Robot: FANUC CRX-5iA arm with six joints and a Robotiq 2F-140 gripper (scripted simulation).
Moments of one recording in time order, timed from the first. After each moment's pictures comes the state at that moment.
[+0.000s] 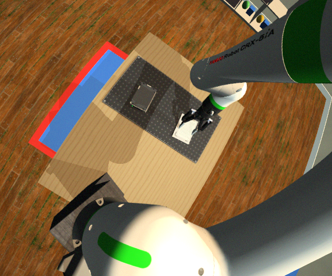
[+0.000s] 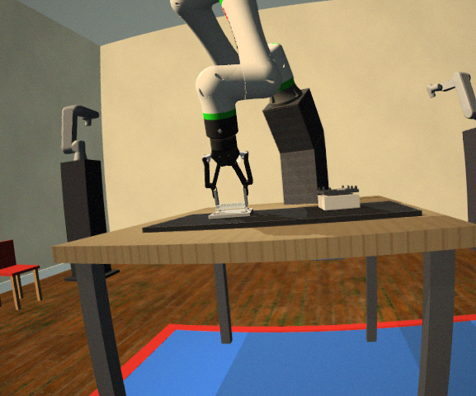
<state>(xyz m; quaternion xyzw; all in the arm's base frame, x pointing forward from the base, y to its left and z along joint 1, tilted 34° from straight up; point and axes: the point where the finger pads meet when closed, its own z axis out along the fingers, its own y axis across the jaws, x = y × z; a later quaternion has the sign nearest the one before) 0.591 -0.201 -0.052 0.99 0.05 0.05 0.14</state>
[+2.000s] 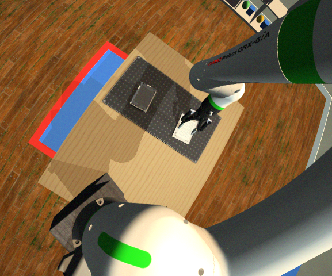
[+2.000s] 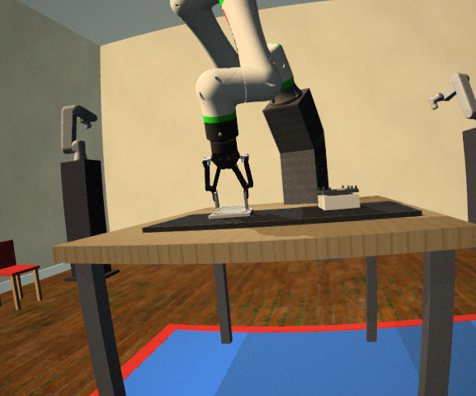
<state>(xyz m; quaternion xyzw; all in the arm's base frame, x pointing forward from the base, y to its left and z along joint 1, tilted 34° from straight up) 0.596 -0.203 -0.060 0.99 0.05 0.05 0.14</state>
